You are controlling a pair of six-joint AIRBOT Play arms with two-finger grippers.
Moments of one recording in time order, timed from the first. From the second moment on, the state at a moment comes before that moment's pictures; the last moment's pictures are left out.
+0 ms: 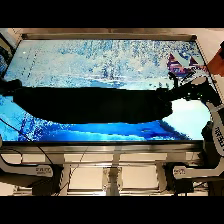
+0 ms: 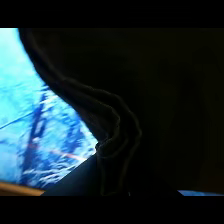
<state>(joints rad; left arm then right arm) 0.40 -1.52 1.66 1.50 -1.49 -1.37 -0.19 -1.48 1.14 -0.76 1.38 1.26</state>
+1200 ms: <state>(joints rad) -0.39 -1.62 1.67 1.20 -1.28 -1.38 -0.18 -1.35 1.14 -0.78 1.45 1.27</state>
